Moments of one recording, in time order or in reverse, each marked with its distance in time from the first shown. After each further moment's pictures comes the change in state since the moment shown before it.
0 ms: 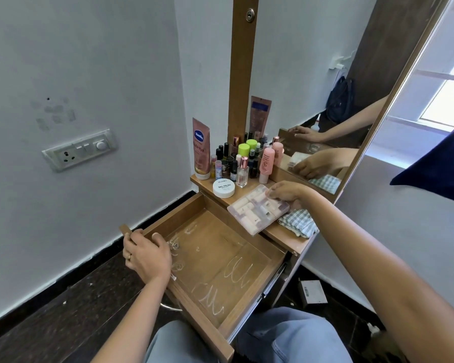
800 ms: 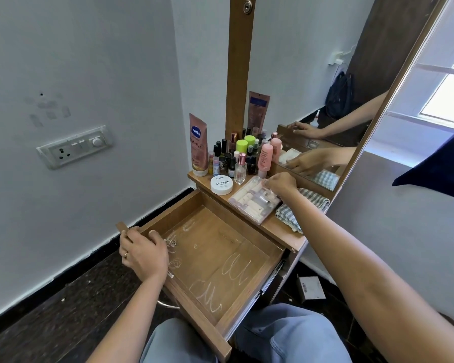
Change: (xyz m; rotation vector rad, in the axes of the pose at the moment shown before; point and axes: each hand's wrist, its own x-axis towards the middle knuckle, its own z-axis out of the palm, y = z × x) left_hand -0.002 0.002 -0.001 -0.002 0.010 0.004; right_hand 0.024 0.004 0.017 0.008 0.538 -0.107
